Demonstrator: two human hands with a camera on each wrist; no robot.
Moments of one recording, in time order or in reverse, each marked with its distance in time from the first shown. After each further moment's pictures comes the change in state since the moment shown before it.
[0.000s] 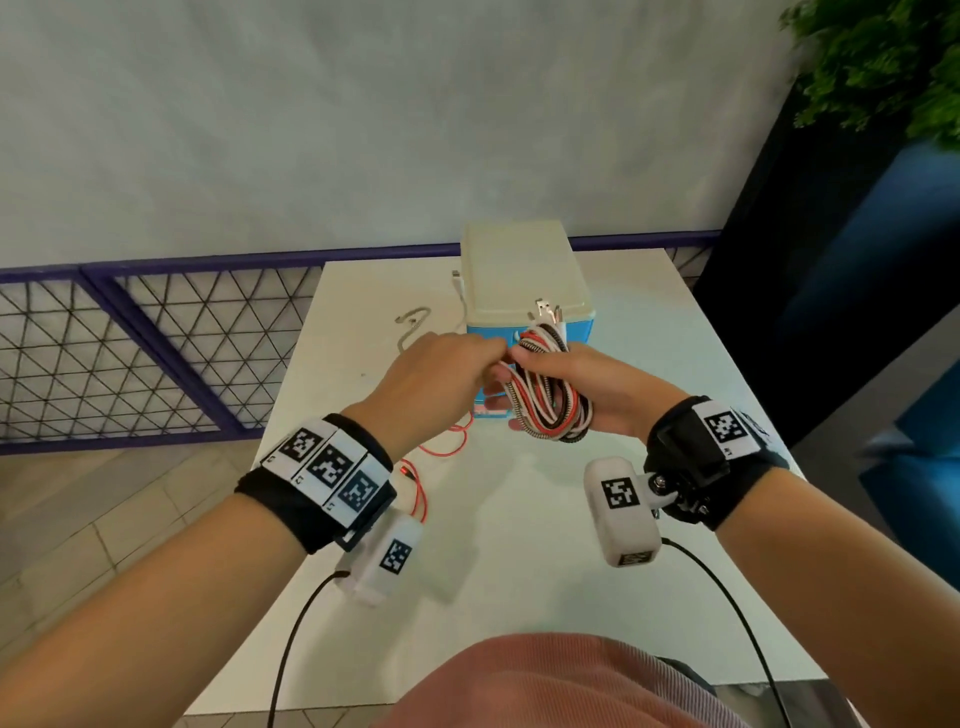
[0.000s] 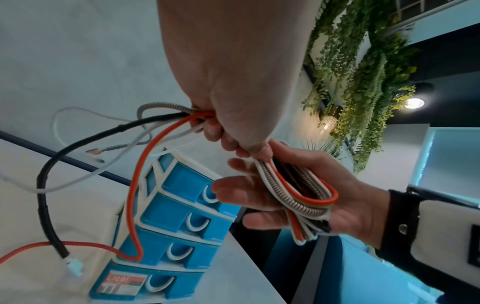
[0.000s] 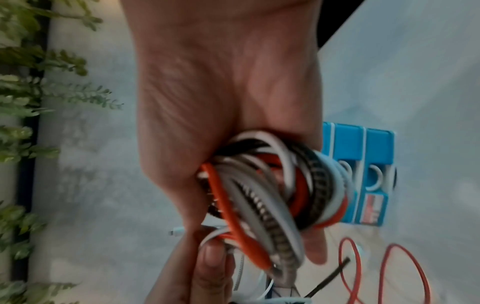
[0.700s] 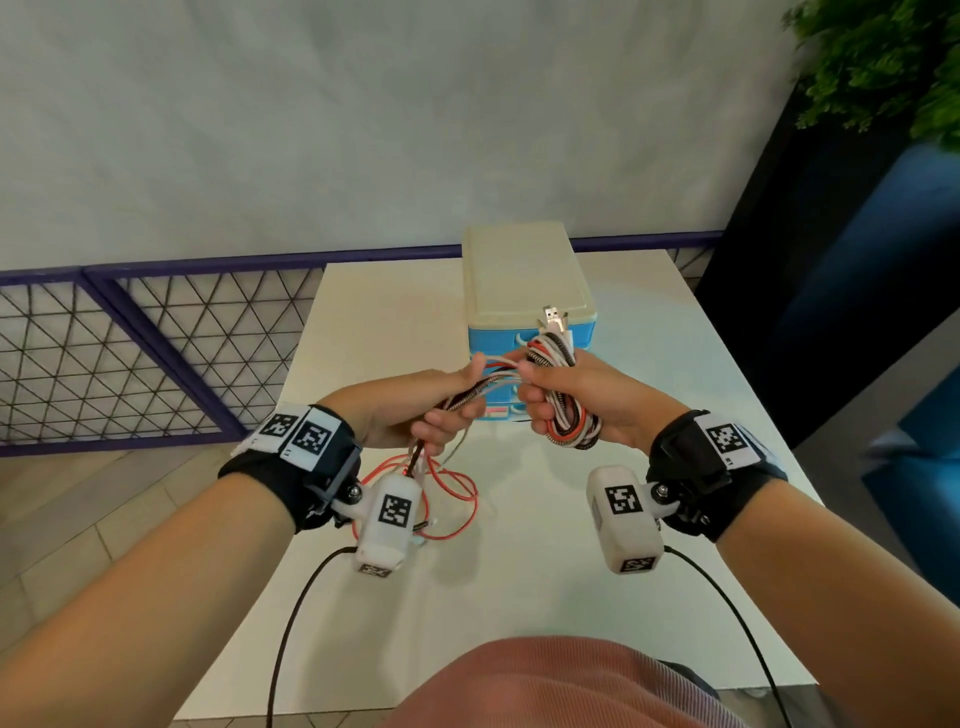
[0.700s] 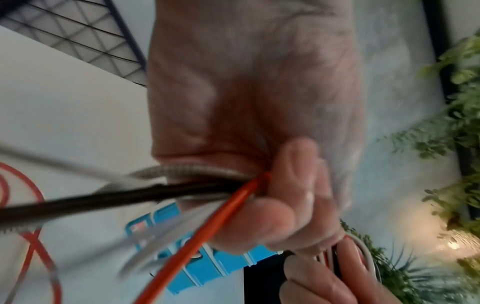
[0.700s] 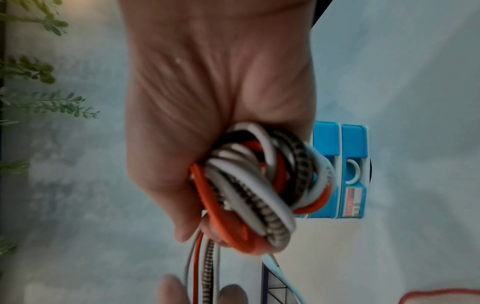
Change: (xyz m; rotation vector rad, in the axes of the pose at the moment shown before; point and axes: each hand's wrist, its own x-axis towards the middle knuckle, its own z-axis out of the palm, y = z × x) left_hand -0.015 -0.019 -0.006 -1.360 -0.688 -0.503; right_hand 0.004 0.012 -0.005 0.071 -0.019 -0.099
